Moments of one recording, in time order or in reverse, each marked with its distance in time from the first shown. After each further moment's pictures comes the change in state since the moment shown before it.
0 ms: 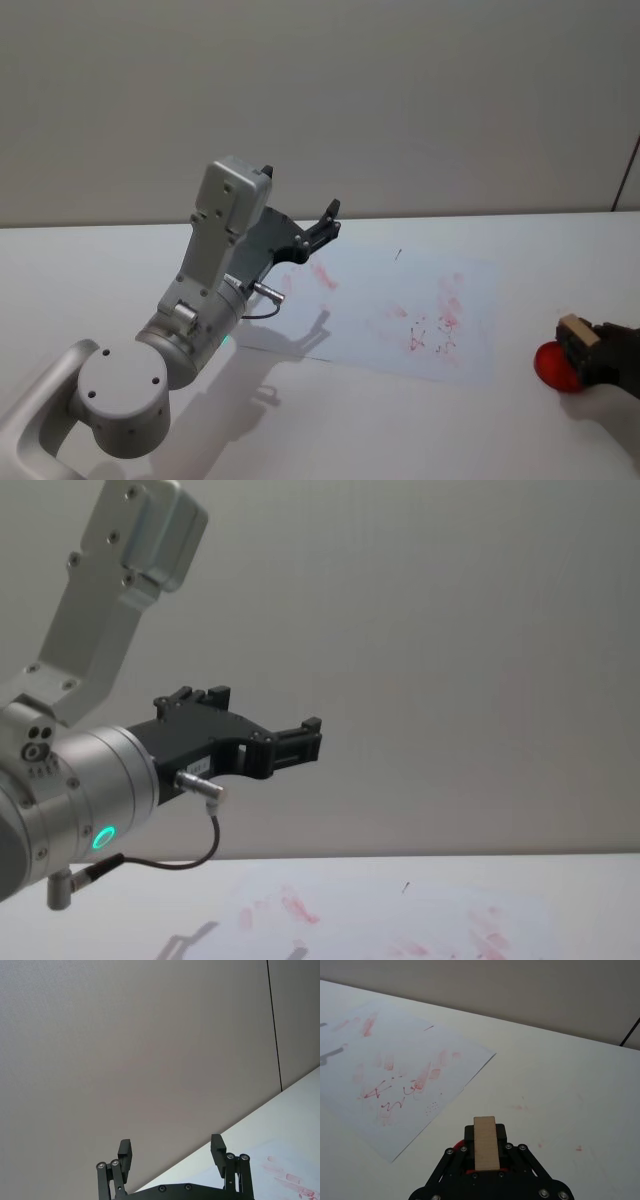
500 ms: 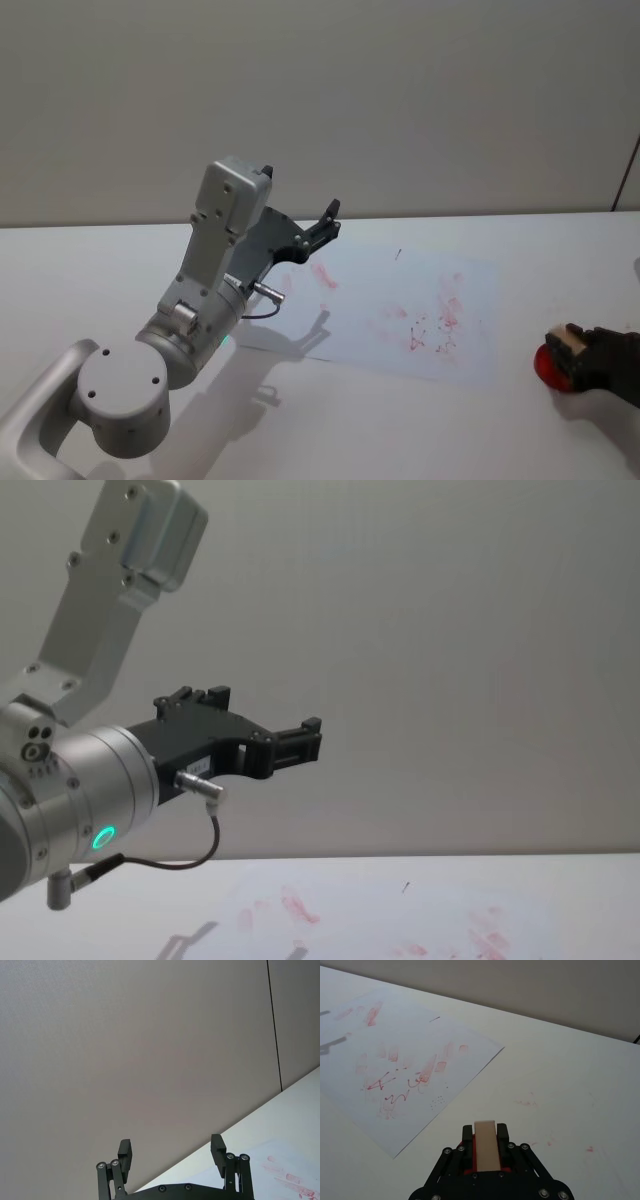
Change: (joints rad) left arm 0.000 0.000 0.000 0.000 0.000 0.000 0.000; right arm 0.018 -0.010 -0.016 0.023 -0.036 0.012 0.028
